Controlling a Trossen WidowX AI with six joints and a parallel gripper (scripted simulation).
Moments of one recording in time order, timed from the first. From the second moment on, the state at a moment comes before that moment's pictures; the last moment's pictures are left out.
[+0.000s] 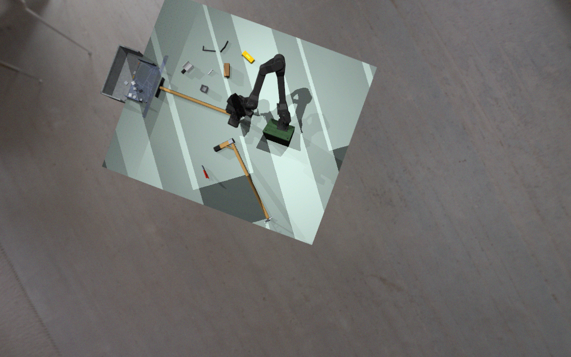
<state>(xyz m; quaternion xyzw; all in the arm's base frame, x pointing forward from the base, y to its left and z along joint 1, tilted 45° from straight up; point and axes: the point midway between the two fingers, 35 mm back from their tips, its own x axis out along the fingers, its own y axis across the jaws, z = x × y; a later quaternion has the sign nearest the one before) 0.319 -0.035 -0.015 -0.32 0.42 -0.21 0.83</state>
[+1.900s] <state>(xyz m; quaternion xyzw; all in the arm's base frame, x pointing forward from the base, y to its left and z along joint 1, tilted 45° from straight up) 0.353 -0.009 -0.040 -0.32 0.42 -0.20 0.83</state>
